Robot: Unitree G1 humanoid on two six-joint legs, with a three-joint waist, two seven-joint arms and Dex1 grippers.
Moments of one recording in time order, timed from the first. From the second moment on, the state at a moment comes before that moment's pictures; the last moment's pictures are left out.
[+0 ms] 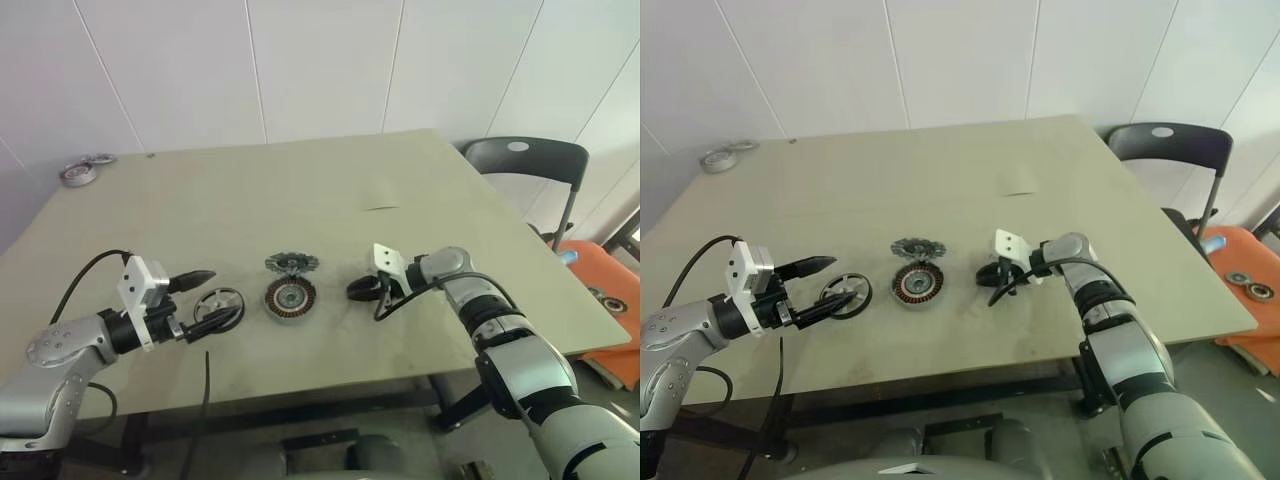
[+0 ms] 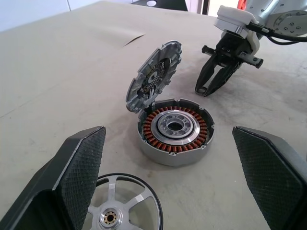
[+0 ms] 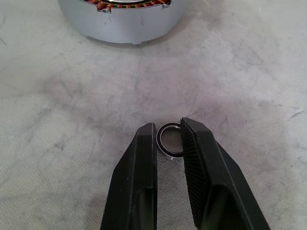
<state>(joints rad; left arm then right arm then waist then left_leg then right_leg) 0.09 0.72 0.27 -0.30 -0.58 0.38 -0.96 -0.85 -0.36 0.24 1.11 -0.11 -0.26 1.29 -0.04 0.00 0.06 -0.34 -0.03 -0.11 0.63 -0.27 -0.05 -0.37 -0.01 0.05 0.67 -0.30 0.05</state>
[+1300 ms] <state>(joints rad) 0.09 0.71 0.27 -0.30 -0.58 0.38 -0.95 -0.84 -0.33 0.20 1.11 -0.08 -0.20 1.27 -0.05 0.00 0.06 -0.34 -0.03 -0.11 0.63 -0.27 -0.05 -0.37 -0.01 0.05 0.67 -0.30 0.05</state>
